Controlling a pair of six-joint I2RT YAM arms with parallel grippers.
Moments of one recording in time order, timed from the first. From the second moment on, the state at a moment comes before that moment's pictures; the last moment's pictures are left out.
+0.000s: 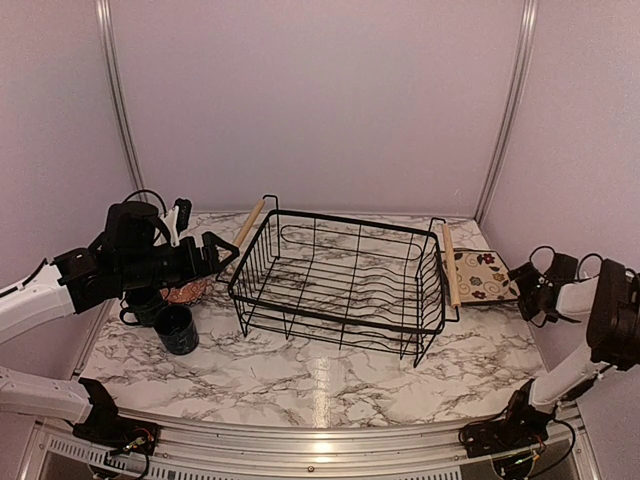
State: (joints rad) left arm -0.69 1.04 0.85 -0.29 0.04 -0.71; right arm -0.48 1.44 0.55 0.24 -0.33 0.83
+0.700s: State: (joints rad) left arm -0.69 0.86 0.96 -0.28 -0.13 -0.53; right arm -0.29 0.92 0.75 -0.20 -0.18 0.44
